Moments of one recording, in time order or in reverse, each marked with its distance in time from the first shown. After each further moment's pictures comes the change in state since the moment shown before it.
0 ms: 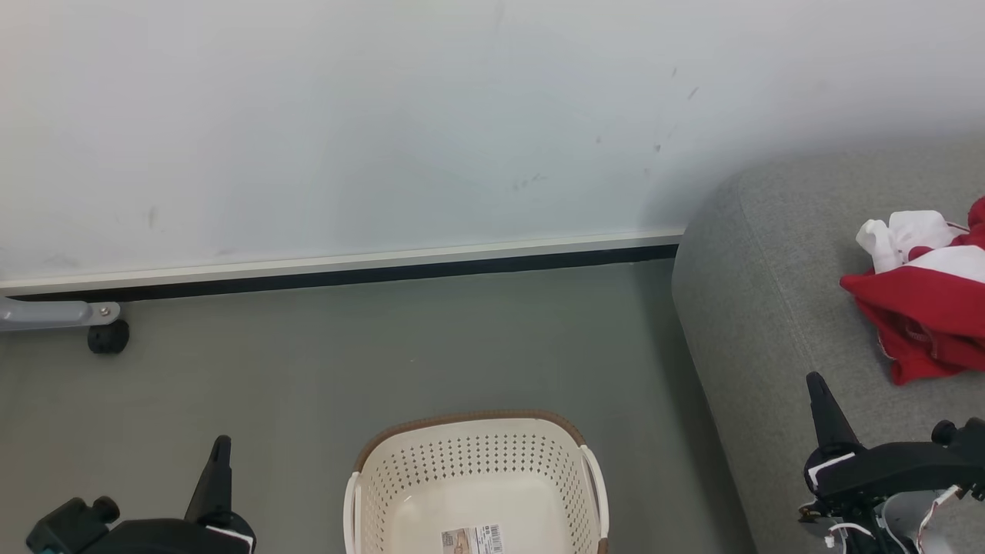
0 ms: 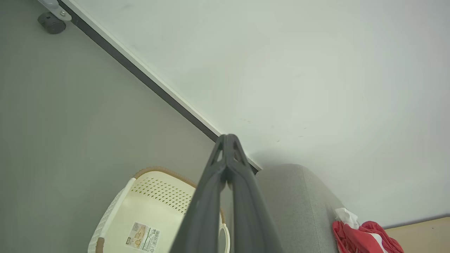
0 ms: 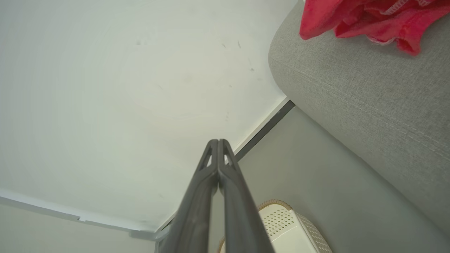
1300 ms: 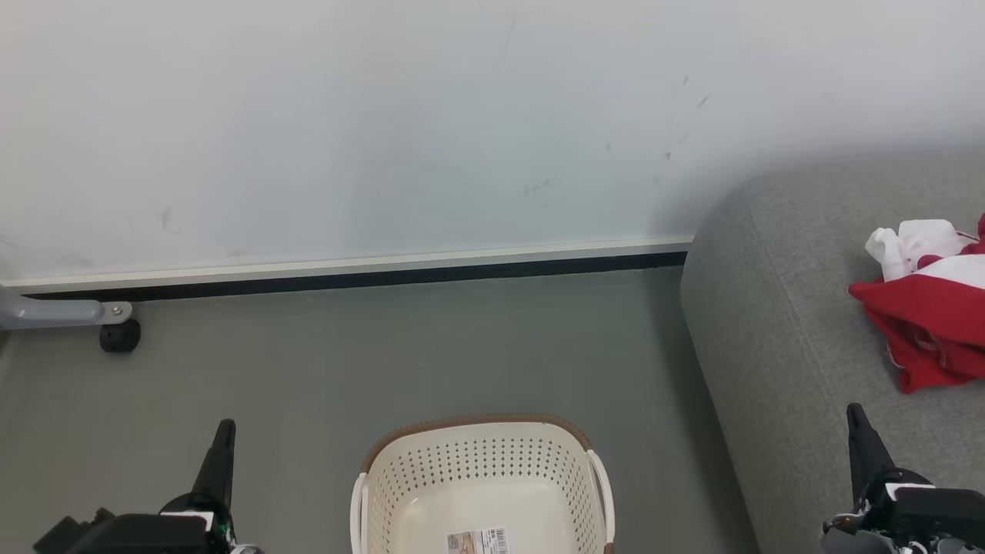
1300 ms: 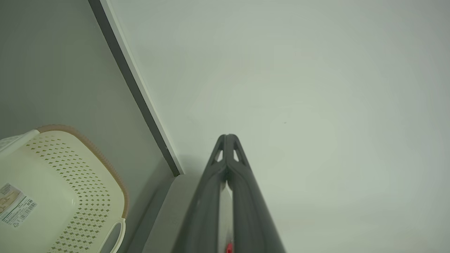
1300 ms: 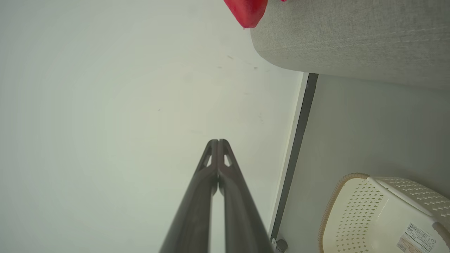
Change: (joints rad) left arm -0.053 -0.085 0.109 0.076 -0.456 -0.098 0.108; right arm 0.048 0.096 -0.196 0.035 0.485 0.093 0.077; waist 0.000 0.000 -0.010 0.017
